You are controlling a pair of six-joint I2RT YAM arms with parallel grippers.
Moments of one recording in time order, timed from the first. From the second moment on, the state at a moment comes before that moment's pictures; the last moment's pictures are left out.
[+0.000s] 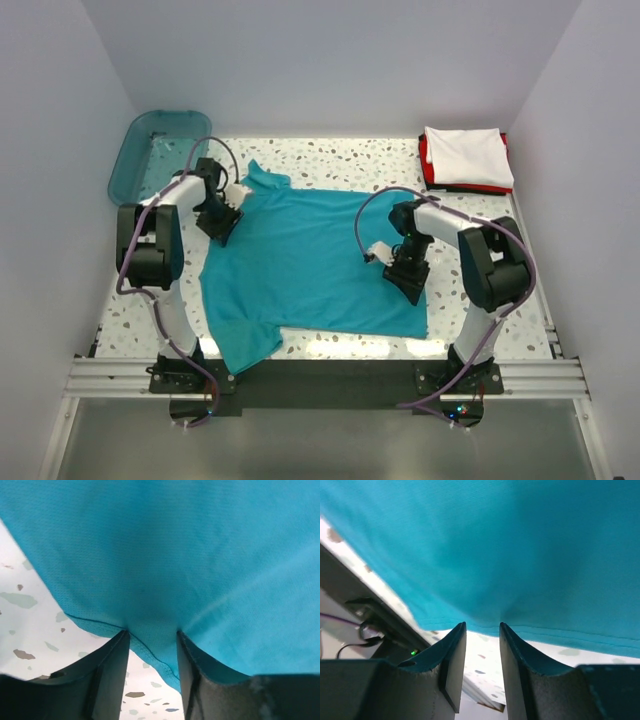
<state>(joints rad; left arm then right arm) -0.03 1.98 1.39 -0.81 0.08 0.55 0.34 1.84 1.14 -1.17 -0.20 -0.80</state>
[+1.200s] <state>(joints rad) -0.02 2.35 2.06 -0.43 0.42 0.37 0.12 2.38 2.18 -0.95 -0.14 -0.58</state>
